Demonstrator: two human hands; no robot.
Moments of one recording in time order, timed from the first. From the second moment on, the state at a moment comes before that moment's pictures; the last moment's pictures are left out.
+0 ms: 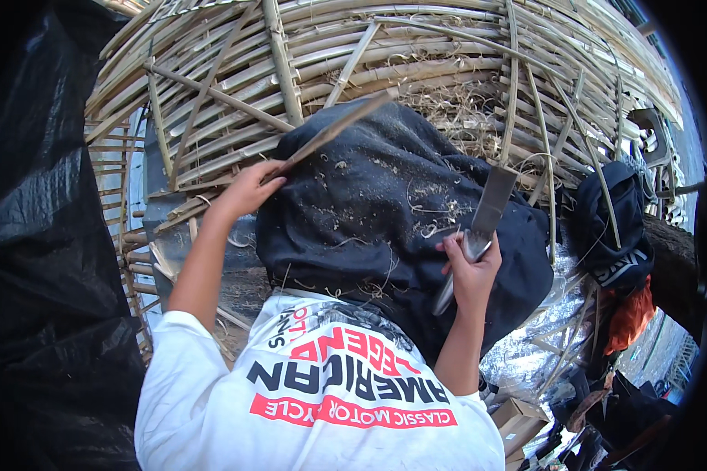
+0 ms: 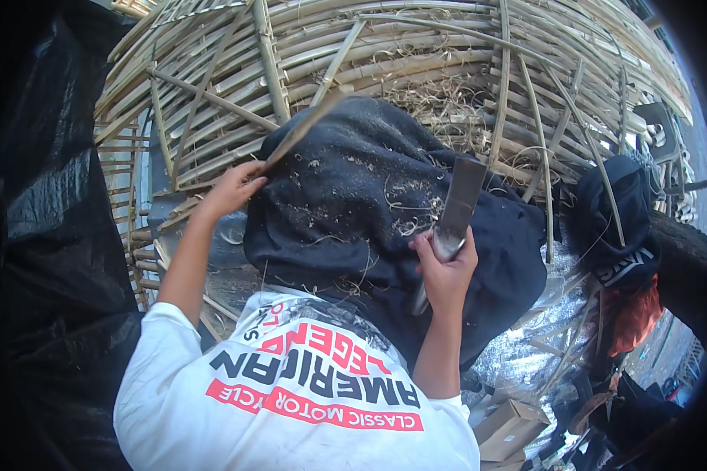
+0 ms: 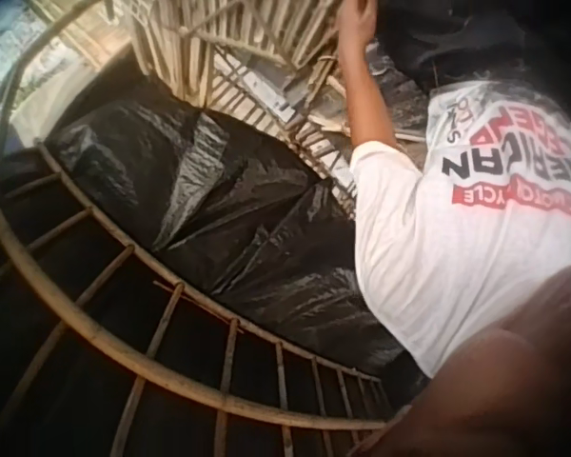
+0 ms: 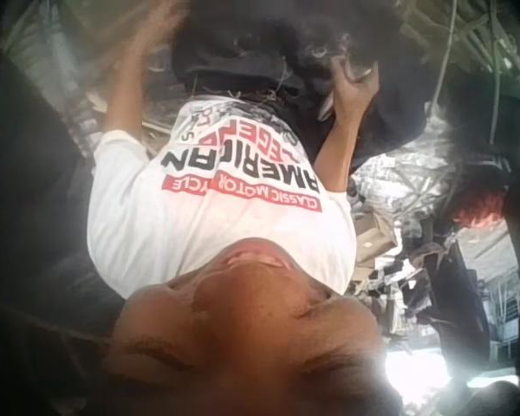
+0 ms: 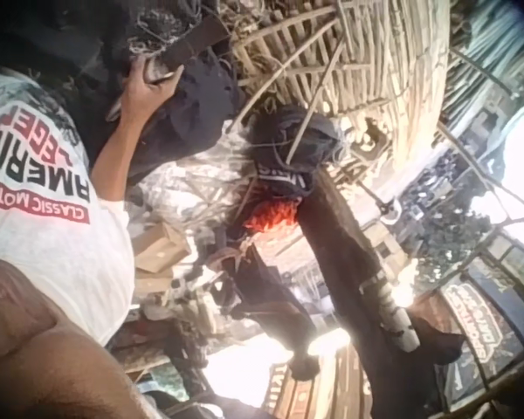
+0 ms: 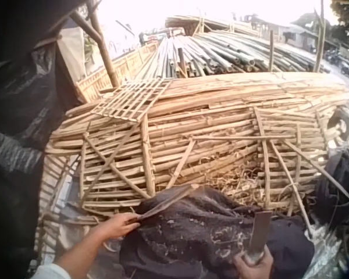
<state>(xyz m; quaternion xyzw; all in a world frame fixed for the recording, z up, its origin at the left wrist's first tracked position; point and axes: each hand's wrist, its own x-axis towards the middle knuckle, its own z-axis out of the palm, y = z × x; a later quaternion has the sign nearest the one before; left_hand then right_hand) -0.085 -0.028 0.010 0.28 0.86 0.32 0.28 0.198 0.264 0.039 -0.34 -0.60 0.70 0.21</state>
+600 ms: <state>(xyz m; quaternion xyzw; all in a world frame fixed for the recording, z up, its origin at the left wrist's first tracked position) -0.036 -0.022 0.064 0.25 0.81 0.38 0.36 0.190 0.262 0.041 -0.36 -0.58 0.70 0.20</state>
